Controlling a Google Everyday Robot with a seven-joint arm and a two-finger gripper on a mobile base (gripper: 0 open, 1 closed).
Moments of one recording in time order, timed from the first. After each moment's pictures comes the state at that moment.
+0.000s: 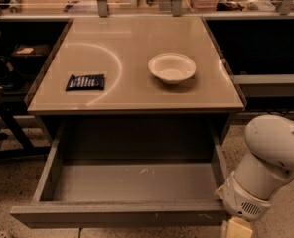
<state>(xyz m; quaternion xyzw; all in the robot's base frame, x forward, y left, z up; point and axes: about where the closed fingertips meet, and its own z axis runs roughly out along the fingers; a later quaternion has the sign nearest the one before) 0.282 -0.168 0.672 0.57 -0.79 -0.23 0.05</state>
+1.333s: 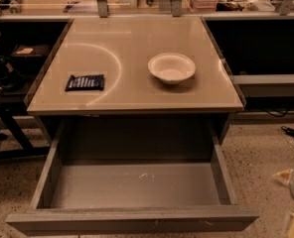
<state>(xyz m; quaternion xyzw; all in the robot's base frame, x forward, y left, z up) 0.280 -0.246 0.763 0.50 -0.84 -0.19 -0.03</state>
